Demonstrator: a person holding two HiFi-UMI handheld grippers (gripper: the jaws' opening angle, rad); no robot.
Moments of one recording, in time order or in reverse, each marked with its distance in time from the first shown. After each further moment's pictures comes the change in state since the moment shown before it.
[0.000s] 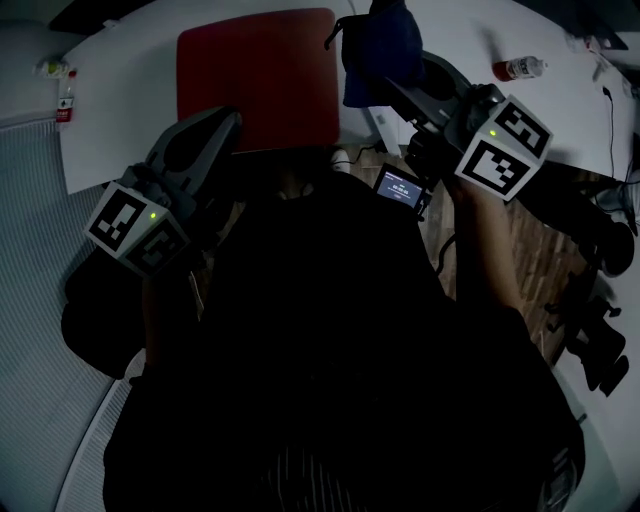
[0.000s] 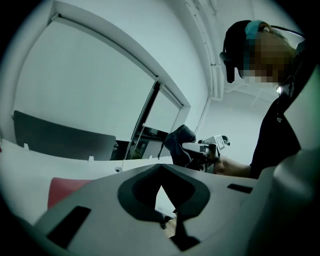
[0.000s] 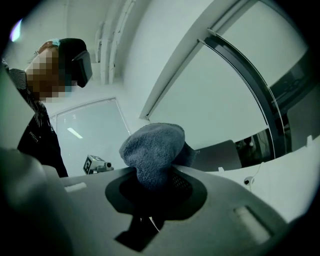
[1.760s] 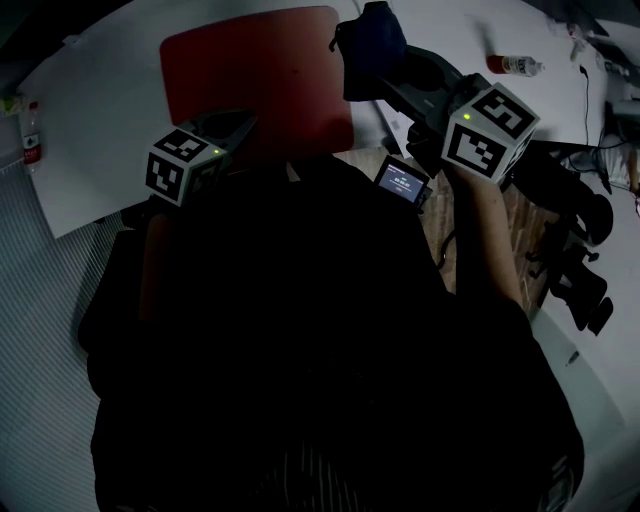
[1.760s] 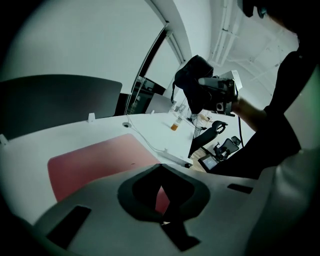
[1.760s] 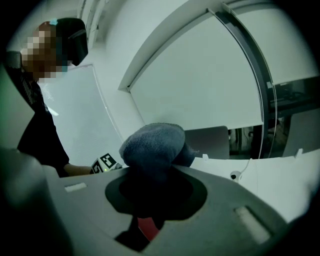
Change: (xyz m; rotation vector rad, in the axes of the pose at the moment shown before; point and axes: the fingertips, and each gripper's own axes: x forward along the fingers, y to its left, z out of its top) left arm 0.051 0.164 -0.132 0.053 0.510 -0.155; right arm 0.101 -0.060 -0.028 -0.020 0.275 -0.244
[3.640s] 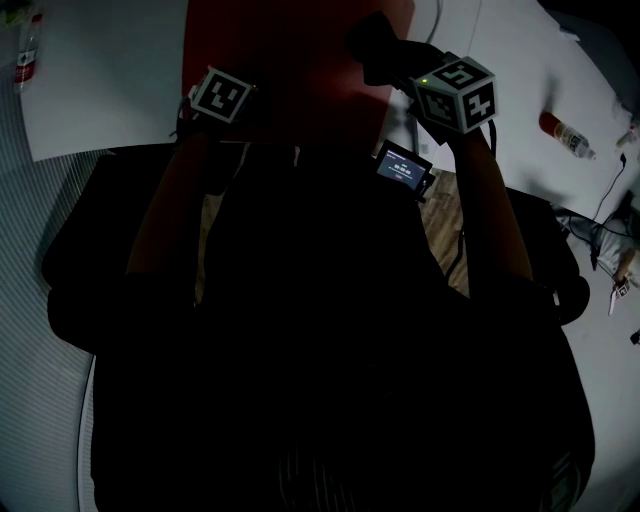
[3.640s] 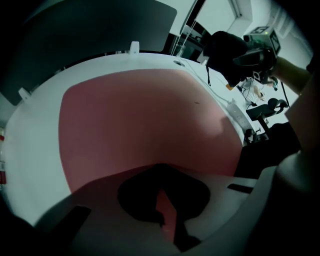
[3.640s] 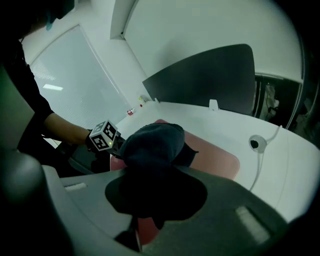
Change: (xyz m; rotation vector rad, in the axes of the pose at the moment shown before) left arm 0.078 0.143 -0.164 -0.257 0.449 0.342; right arm 0.135 -0.111 -0.162 -0.064 0.517 0.135
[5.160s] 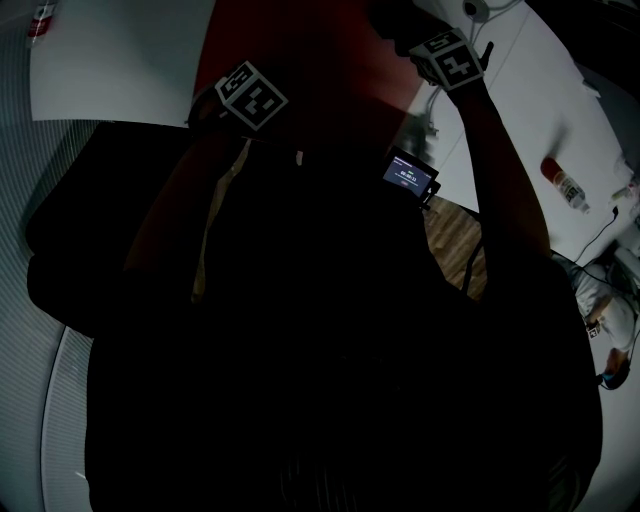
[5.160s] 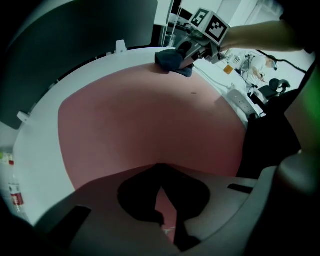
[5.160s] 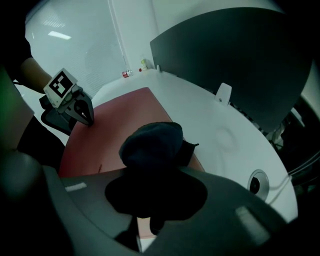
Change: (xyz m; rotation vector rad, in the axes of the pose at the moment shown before) left arm 0.001 -0.008 0.002 0.139 0.076 0.080; right arm 0.089 -0.118 -0.015 -0.344 0.294 -0.133
